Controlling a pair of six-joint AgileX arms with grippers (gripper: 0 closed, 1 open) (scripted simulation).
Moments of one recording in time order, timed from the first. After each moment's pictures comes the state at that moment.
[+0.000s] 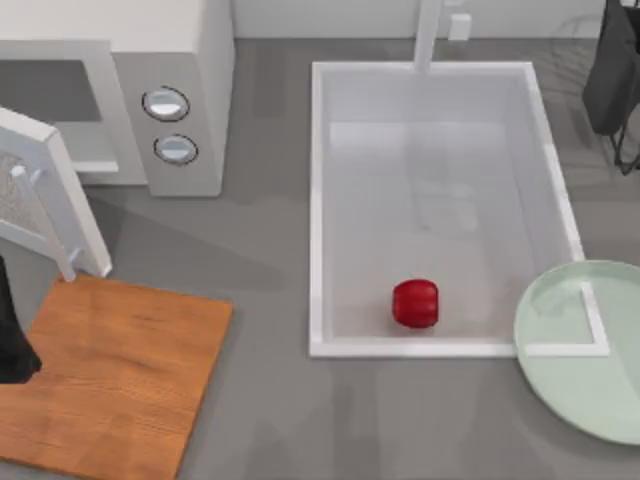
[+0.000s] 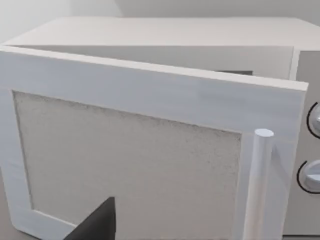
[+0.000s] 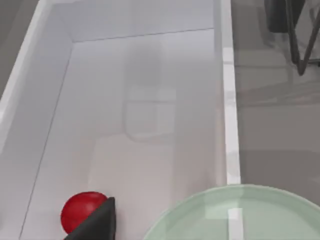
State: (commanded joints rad) left arm 0.00 0.00 0.00 0.00 0.00 0.00; right arm 0.19 0.77 0.63 -0.43 0.00 0.23
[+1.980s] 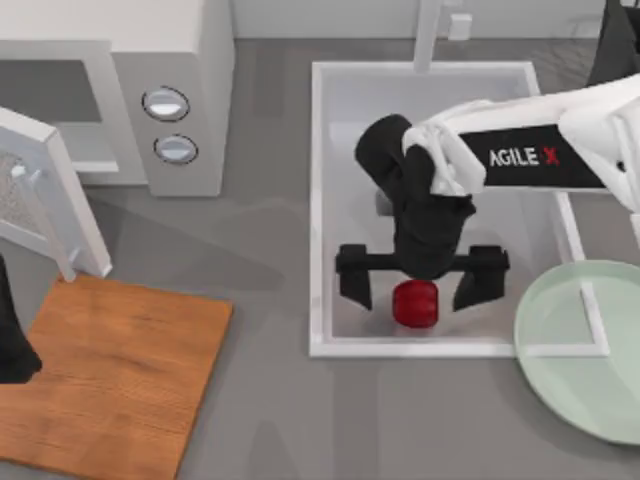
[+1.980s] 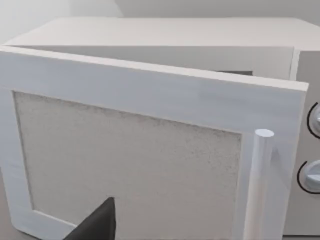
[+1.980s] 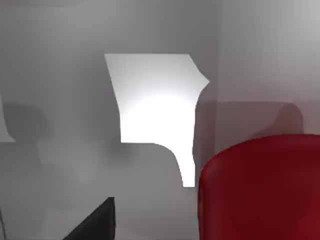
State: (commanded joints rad) left arm 0.00 0.00 0.00 0.00 0.00 0.00; right arm 0.54 2.42 1.65 -0.78 0.01 0.56
